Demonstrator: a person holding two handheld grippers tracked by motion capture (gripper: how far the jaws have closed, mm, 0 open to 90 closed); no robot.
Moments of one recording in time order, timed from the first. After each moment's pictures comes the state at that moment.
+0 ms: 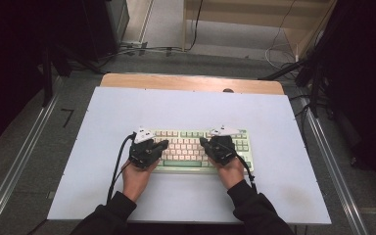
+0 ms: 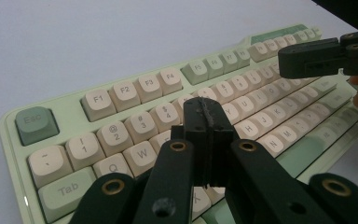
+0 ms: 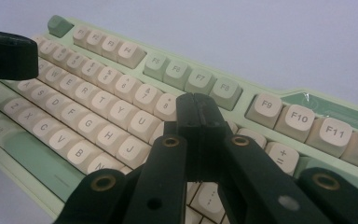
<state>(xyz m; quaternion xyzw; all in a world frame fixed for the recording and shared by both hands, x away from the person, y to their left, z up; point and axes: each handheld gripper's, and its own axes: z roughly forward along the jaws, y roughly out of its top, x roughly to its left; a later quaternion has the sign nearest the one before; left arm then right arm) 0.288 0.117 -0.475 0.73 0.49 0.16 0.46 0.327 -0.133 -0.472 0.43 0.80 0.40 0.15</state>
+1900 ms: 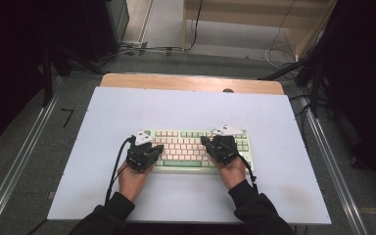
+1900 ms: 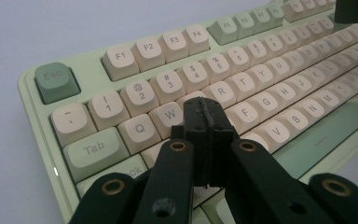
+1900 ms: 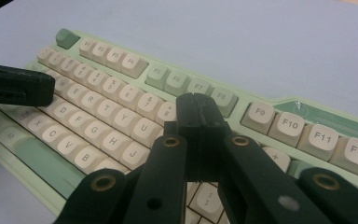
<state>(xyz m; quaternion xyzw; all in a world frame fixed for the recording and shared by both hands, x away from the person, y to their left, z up) 0.287 0.125 -0.490 0.75 0.50 0.16 0.41 0.324 -0.137 -0.466 0.42 0.79 0.41 0.16</state>
